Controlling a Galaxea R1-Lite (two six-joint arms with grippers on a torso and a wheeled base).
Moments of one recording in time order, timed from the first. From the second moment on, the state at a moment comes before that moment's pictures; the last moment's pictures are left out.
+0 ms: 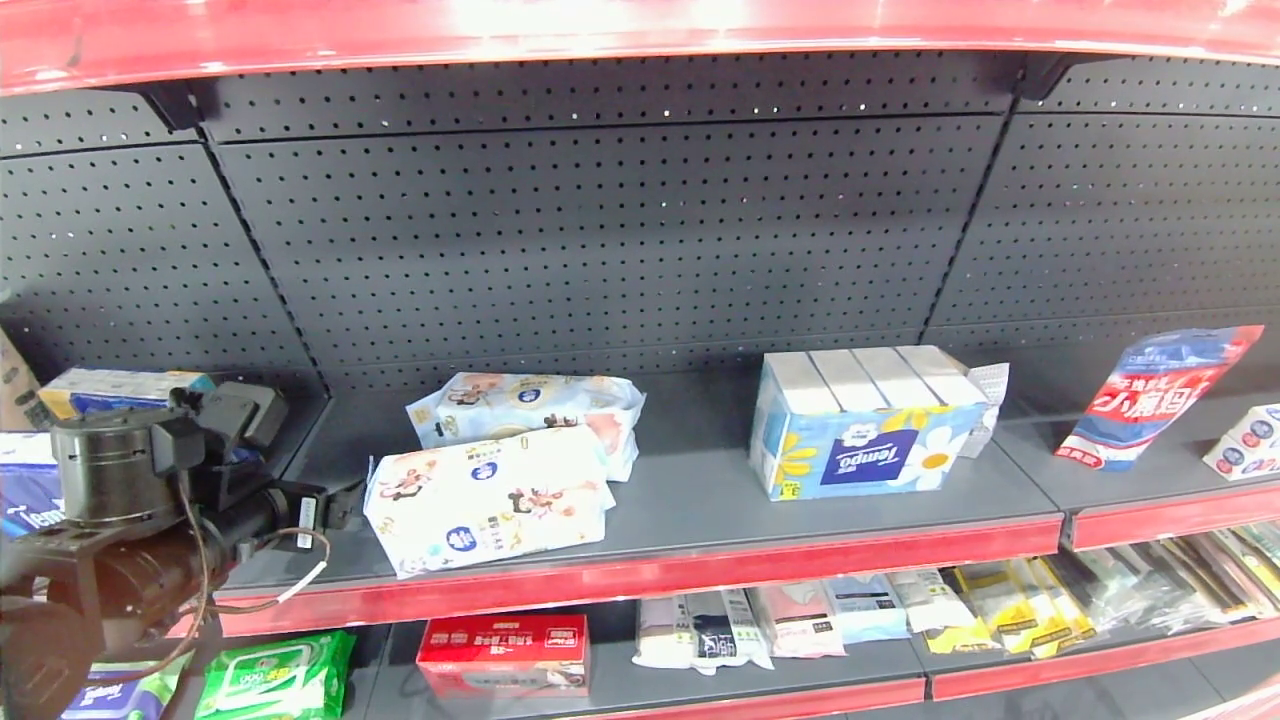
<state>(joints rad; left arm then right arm) -0.05 1.69 -0.34 -0.92 0.12 0.17 -0.06 0.09 0.00 0.00 0.01 0.00</state>
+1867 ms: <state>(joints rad) -0.12 1.81 -0.38 -1.07 0.12 0.17 -0.06 0.09 0.00 0.00 0.01 0.00</state>
